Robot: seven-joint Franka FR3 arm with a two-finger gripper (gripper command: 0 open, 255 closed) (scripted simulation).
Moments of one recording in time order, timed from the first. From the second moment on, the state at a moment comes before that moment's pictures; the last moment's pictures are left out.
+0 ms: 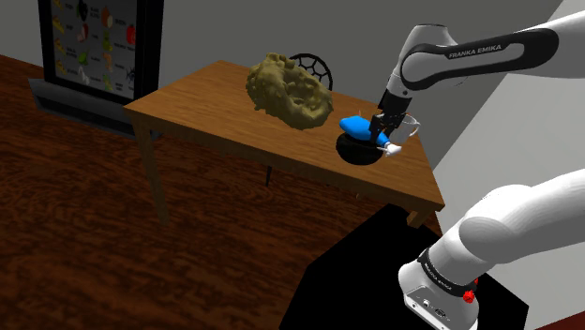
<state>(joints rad) -0.10 -0.45 -0.19 -2.52 -0.12 2.05 -0.08</state>
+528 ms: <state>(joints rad) -0.10 -0.45 -0.19 -2.52 -0.12 2.05 -0.08</state>
